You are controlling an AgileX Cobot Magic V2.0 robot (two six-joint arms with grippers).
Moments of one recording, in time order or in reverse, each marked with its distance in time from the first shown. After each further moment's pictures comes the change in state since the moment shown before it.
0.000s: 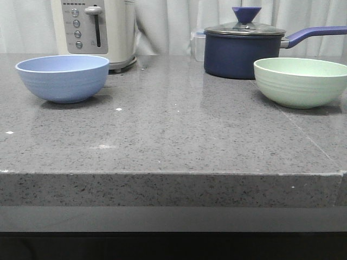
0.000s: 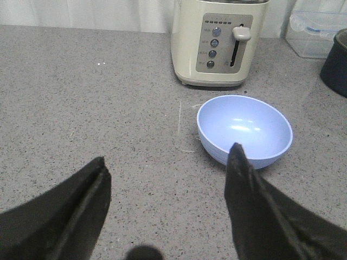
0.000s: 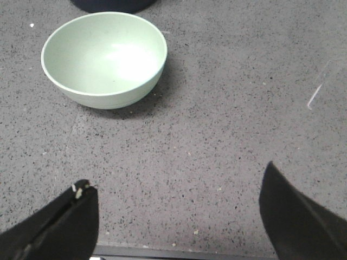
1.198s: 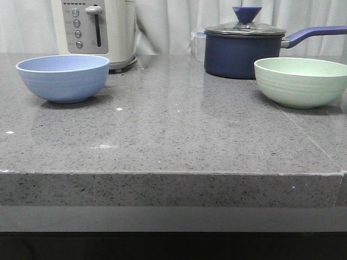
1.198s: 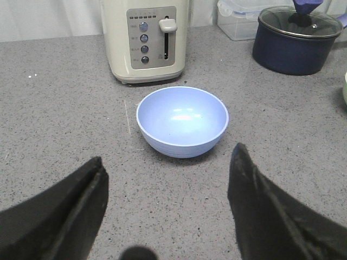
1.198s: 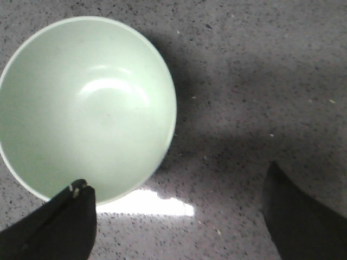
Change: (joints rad) left arm -0.201 0.000 0.000 -0.004 0.000 0.052; right arm -0.085 0.868 -0.679 0.190 0.304 -0.075
